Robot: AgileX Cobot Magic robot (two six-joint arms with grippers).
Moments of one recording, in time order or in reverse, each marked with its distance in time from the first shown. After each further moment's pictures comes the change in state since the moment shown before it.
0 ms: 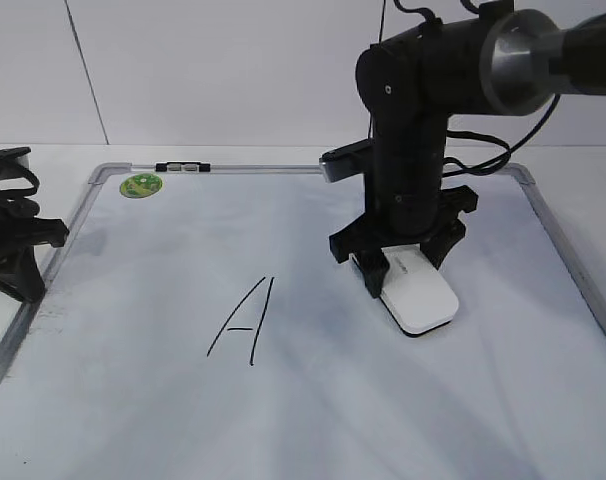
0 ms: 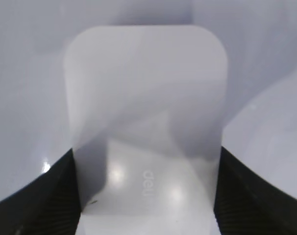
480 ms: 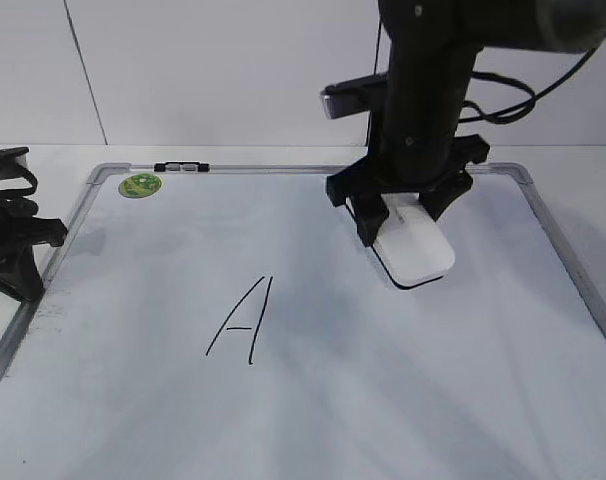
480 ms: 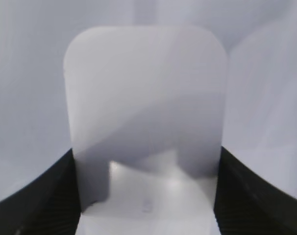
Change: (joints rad) left arm 0.000 0.000 0.000 -0.011 0.000 0.000; right arm 0.000 -0.125 -0.039 0.026 0.011 0.002
